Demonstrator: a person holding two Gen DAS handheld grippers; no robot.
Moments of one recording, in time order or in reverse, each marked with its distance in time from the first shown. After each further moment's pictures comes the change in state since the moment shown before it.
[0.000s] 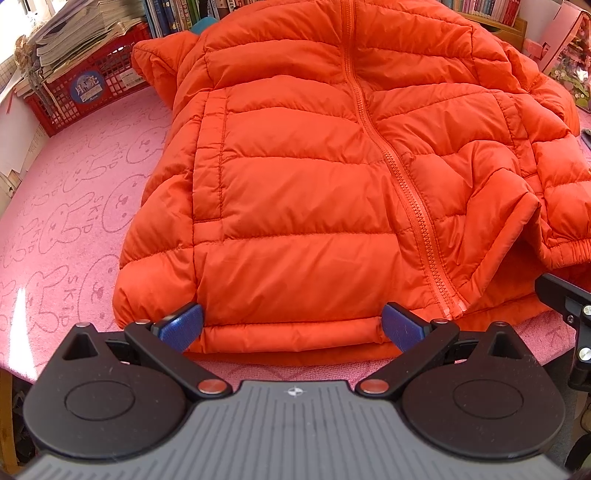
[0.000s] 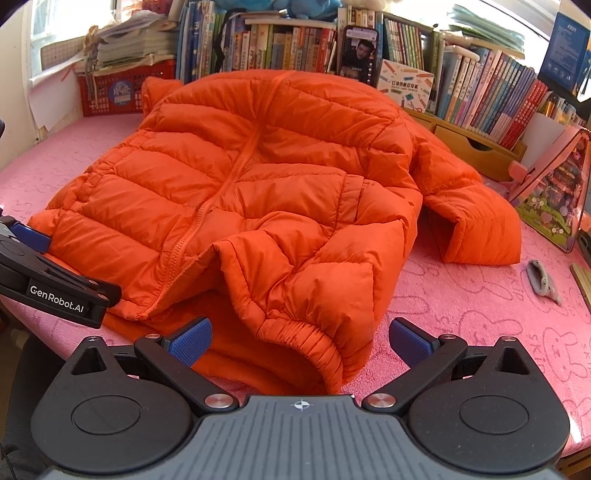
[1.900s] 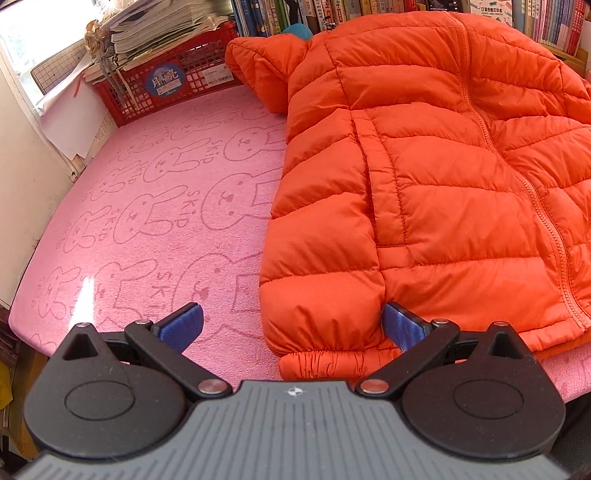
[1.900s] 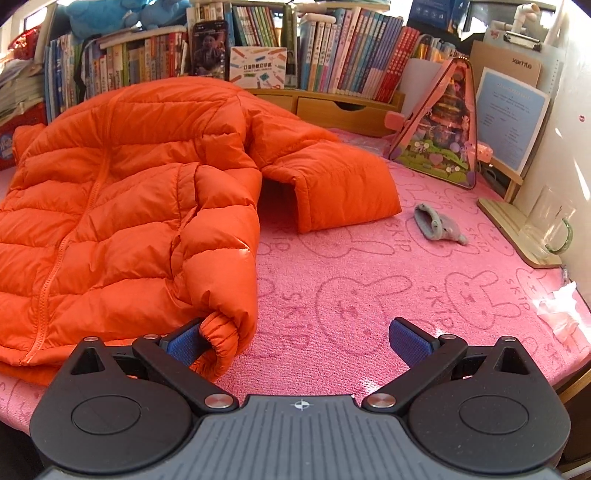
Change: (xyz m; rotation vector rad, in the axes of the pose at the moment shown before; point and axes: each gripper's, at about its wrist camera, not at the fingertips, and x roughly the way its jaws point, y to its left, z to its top) left arm -0.007 0.067 -0.003 -0.057 -0.071 0.141; right arm 0.002 -0.090 -0.022 0.246 0.008 -0.241
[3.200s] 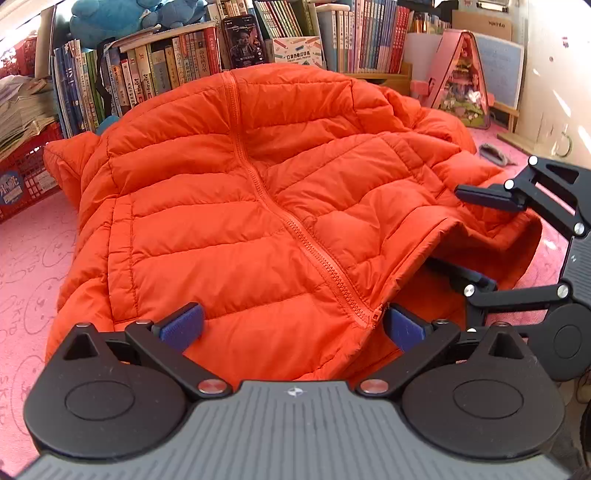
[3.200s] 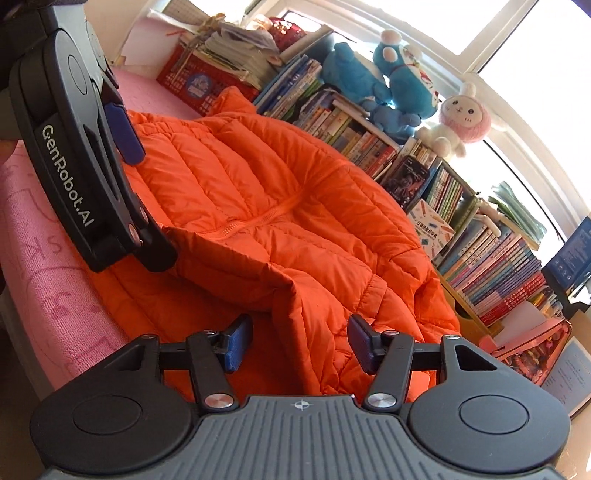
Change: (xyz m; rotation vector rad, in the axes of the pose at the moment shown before) left arm -0.010 -0.094 -0.021 0.288 -0.275 -0.384; right arm -0.016 0.120 -0.050 -0.773 -0.463 0.105
